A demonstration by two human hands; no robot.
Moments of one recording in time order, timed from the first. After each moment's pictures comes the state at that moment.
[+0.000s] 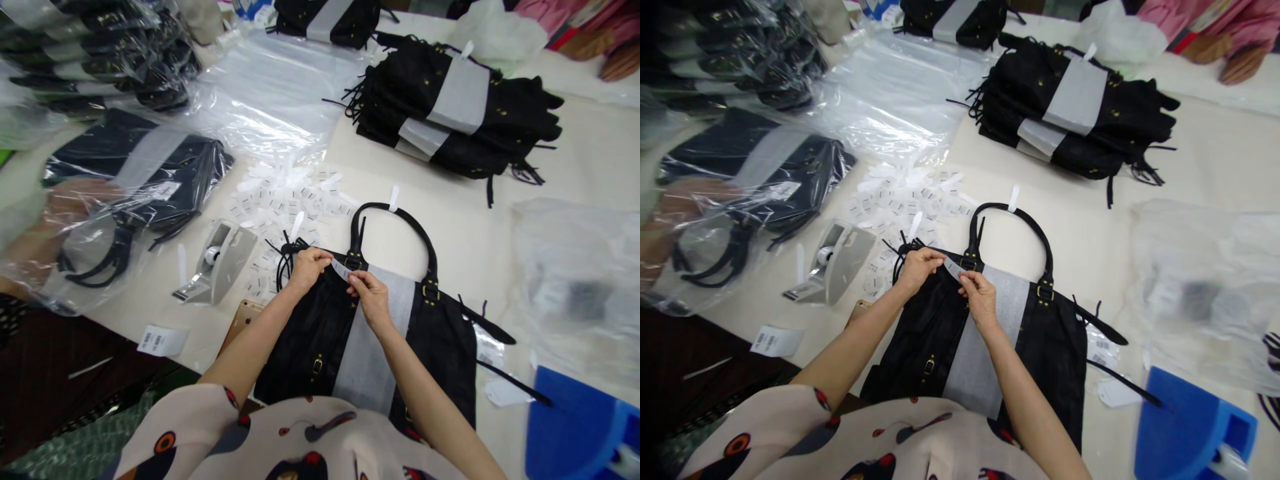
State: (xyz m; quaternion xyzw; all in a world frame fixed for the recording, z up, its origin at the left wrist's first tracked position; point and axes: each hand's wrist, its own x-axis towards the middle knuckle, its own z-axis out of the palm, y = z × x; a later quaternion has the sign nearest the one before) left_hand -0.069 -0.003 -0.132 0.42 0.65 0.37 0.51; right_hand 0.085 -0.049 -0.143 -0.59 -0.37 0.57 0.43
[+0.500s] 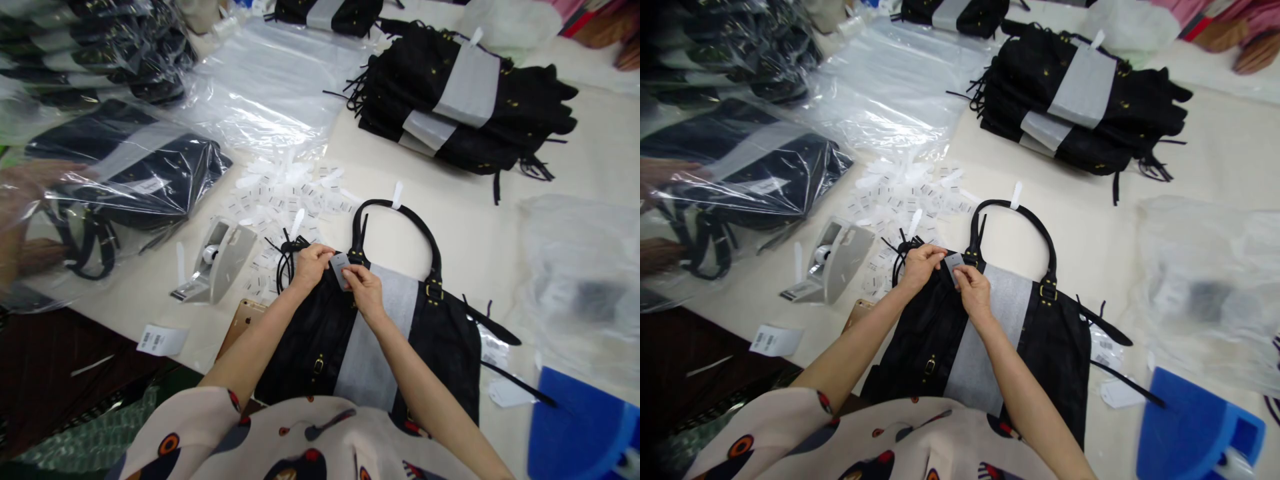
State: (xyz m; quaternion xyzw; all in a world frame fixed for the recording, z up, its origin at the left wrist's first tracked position) left_hand -0.064 0.001 -0.133 0.44 0.66 0.39 0.46; right_hand 0.071 -0.038 -0.148 -0.60 -0.43 0.54 0.40
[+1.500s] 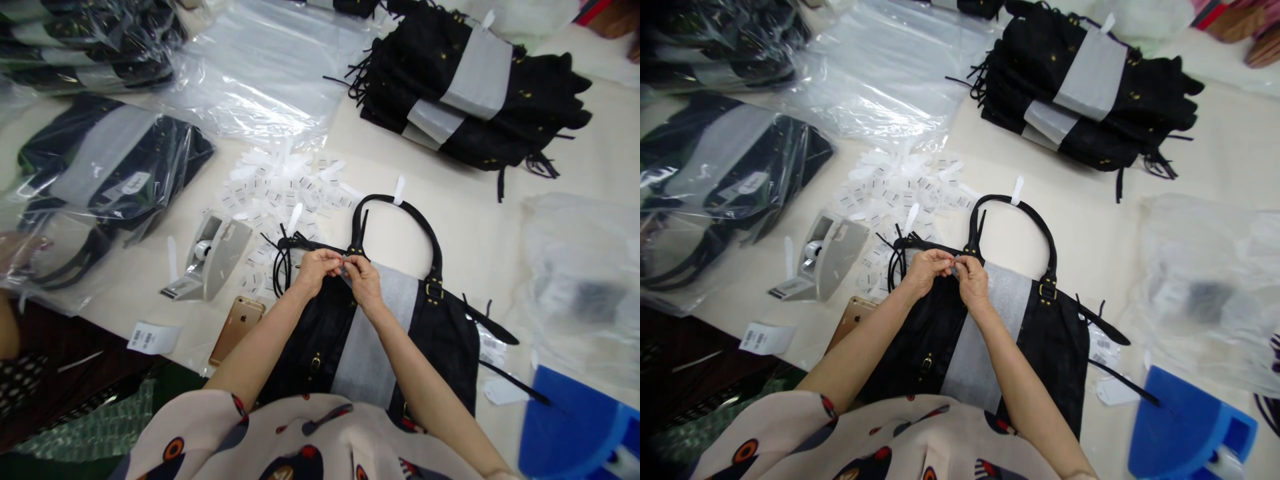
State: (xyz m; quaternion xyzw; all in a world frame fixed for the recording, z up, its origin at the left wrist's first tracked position) left_hand -0.049 -0.008 -0.143 0.23 0.57 0.42 0.67; right_hand 0.074 -0.021 -0.157 -0.60 -0.52 0.49 0.38
